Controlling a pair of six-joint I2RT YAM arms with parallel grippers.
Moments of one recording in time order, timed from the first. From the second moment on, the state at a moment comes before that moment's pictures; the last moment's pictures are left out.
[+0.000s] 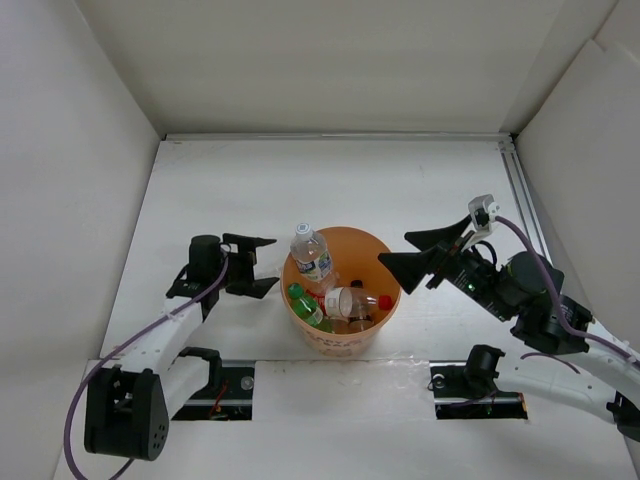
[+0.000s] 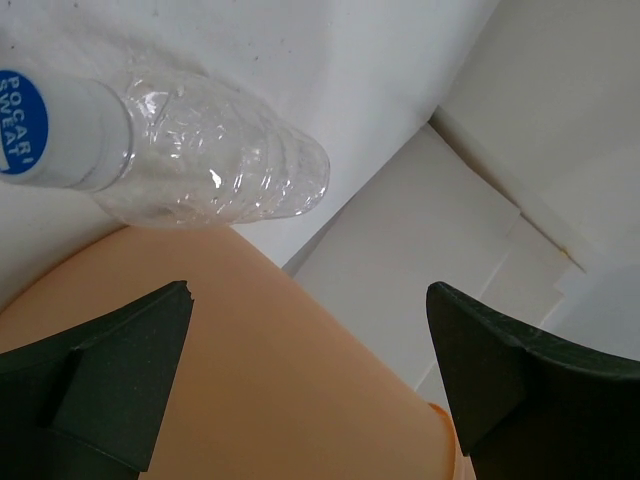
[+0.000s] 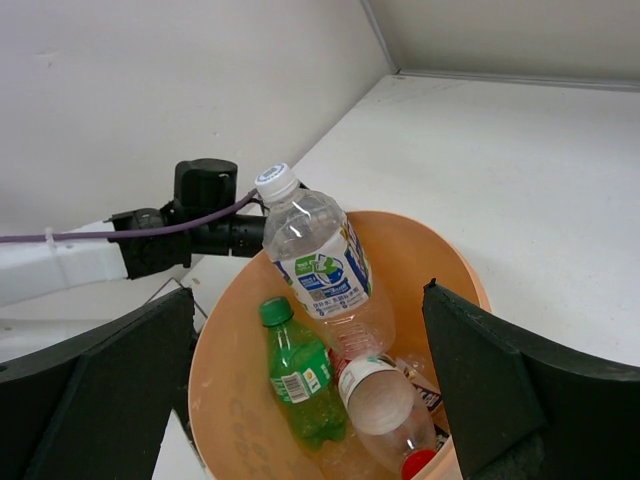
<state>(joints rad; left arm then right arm) -0.14 0.93 0.41 -0.18 0.42 -1.69 1.06 0.63 0.95 -0.26 0.26 0.44</state>
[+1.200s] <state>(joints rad) -0.20 1.53 0.51 0.14 0.43 -1.71 1.06 0.48 0.93 -0.32 0.29 0.47</state>
